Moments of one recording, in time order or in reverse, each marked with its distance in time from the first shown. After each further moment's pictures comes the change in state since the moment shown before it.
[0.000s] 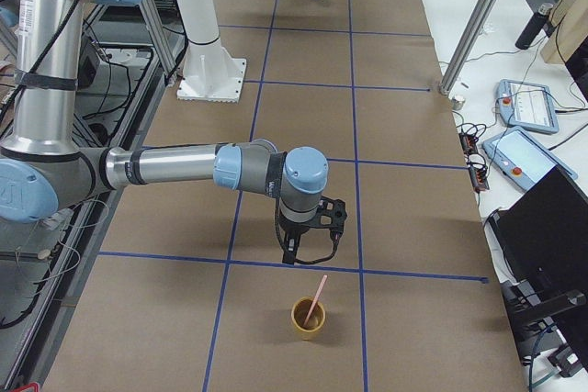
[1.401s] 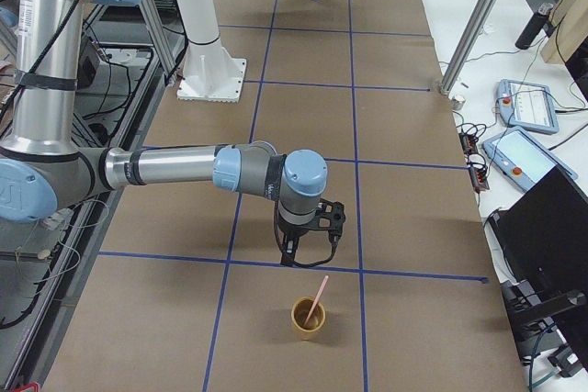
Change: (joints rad) left arm 0.154 0.018 0.071 -0.100 -0.002 -0.091; right arm 0.000 -0.005 -0.006 0.000 0.000 -0.001
